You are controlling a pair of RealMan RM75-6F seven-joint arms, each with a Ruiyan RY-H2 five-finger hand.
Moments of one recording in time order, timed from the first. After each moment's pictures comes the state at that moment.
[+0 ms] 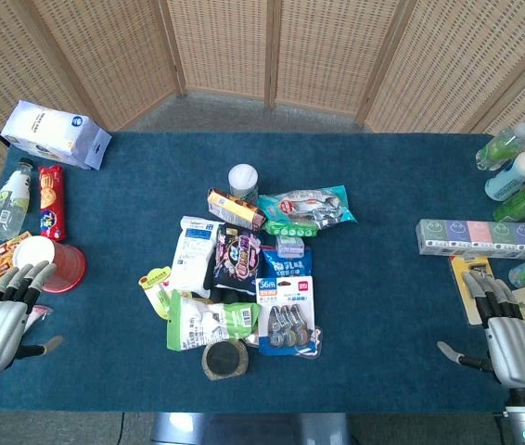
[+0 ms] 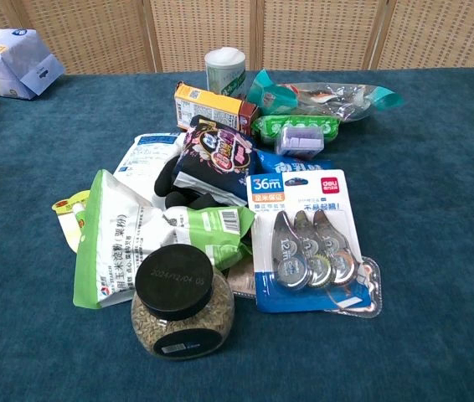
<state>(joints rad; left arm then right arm) -0.13 -1.00 0.03 -1.94 1.47 1.41 0.16 0.04 -1.09 0.04 -1.77 -1.54 1.49 0.03</state>
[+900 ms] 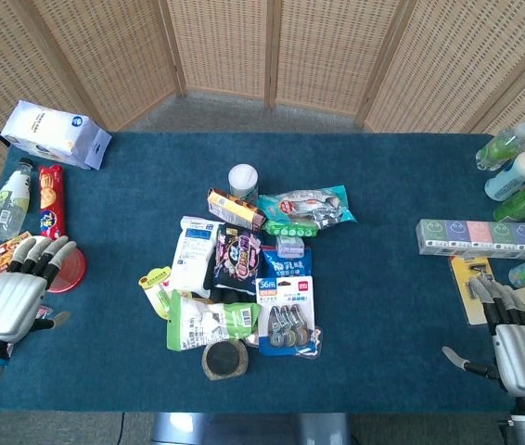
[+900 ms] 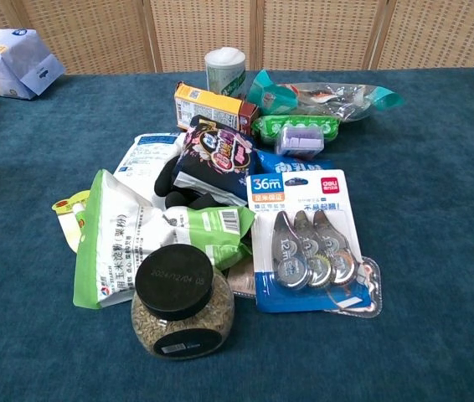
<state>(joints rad) -0.26 -0.99 -0.06 -1.87 1.46 1.28 0.24 0.00 -1.08 0.02 -1.78 -1.55 1.54 0.04</state>
